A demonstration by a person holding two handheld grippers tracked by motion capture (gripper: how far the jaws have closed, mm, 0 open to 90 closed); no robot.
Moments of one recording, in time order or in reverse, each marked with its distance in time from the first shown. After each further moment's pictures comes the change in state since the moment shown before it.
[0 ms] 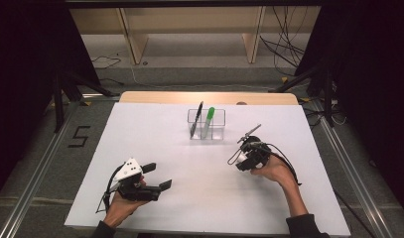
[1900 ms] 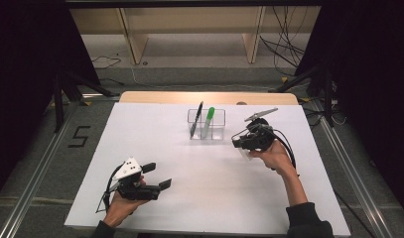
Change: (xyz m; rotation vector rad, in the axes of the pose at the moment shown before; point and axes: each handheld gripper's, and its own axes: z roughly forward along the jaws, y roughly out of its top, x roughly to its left) left arm 0.001 0.000 0.000 -0.005 0.000 -0.017; right arm -0.020 0.021 -0.040 -0.352 0.140 0.132
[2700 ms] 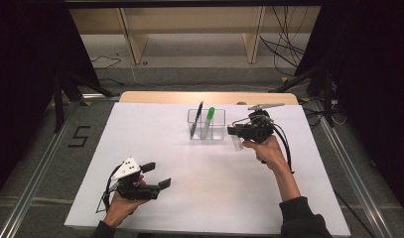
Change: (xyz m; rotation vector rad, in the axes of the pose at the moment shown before) left arm 0.001 0.000 -0.001 -0.016 -0.001 -0.011; right arm -0.002 0.018 -0.003 -0.198 0.045 0.116
